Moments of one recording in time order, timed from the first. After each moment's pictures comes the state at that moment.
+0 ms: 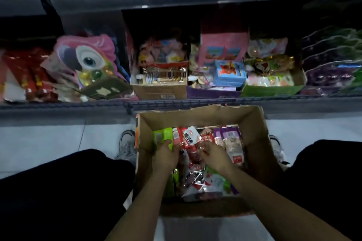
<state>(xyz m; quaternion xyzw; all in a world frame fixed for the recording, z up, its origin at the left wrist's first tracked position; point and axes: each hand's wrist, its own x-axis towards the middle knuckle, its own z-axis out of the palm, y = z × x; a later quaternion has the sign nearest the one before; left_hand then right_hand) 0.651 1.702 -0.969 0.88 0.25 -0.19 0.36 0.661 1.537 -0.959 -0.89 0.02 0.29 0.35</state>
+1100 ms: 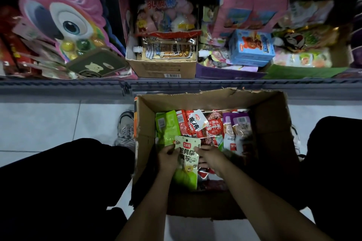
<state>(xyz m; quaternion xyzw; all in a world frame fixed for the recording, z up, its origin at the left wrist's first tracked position) 0.623 1.701 -1.026 0.68 0.46 -0.18 0.54 0.648 1.568 -1.022 -0.64 0.31 0.45 0.55</state>
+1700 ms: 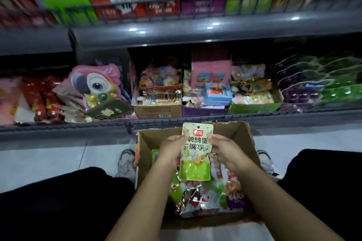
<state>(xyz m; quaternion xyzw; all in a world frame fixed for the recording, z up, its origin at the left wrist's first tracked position) 0.685 1.669 -0.870 0.65 0.32 -0.20 0.66 0.683 1.512 -0.876 -0.60 0.24 0.26 0.71</state>
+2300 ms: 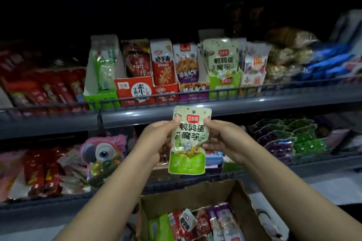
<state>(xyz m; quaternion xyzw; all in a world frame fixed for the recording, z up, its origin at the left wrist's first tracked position) 0.734 1.706 -0.638 0.69 0.09 -0.11 0.71 0.725 1.526 -0.642 -0.65 0.06 0.14 0.75</state>
